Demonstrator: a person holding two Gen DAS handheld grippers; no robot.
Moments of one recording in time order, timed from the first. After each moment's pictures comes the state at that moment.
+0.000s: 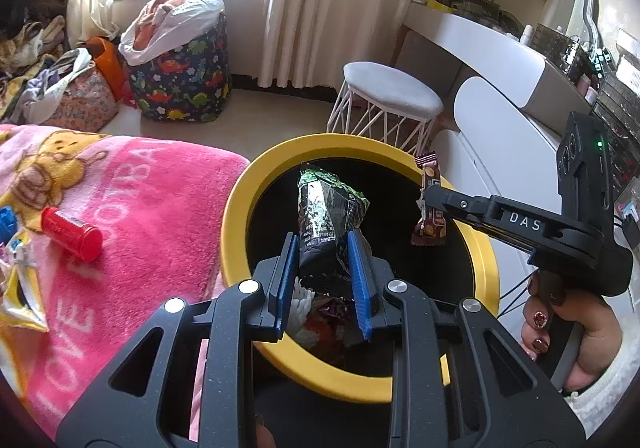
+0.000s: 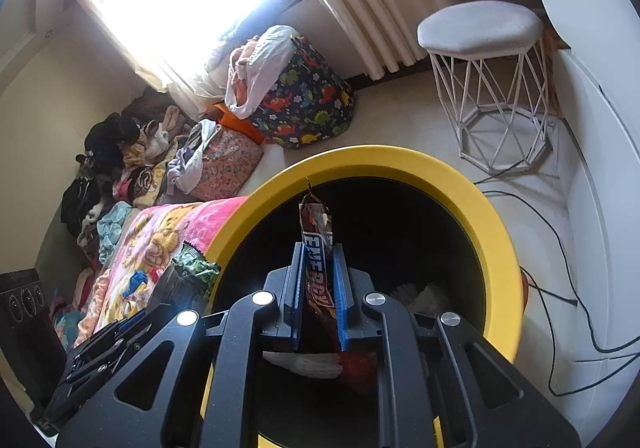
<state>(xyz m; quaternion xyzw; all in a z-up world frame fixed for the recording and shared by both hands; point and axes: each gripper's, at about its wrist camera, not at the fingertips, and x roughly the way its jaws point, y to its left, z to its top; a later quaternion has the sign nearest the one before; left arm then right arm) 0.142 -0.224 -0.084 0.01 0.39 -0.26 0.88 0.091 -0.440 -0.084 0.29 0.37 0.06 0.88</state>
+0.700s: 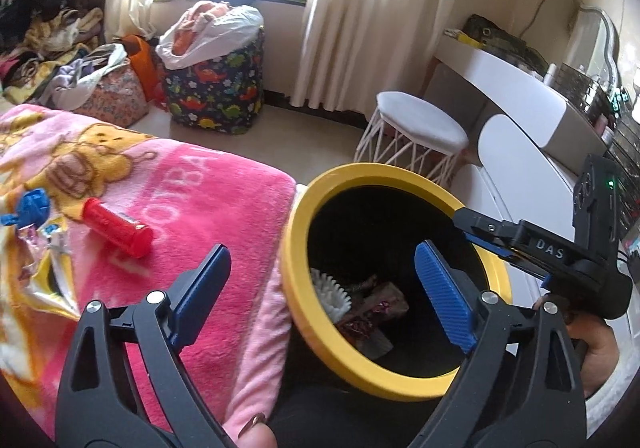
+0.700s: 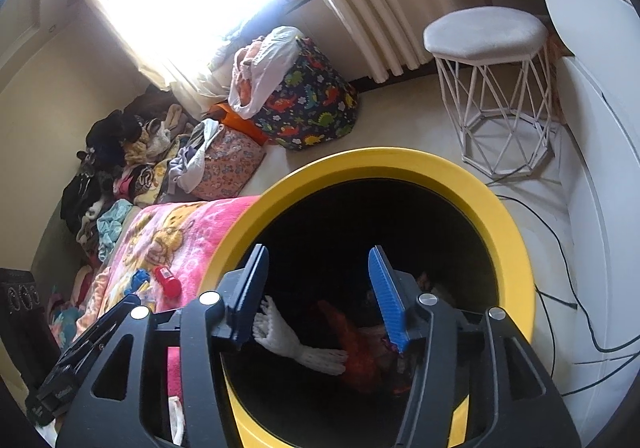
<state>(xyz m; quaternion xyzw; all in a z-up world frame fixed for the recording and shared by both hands) 0.138 -0.180 -0.068 -0.04 0.36 -0.21 0.91 0.091 -0.423 -0.071 0.27 0.36 0.07 0.89</state>
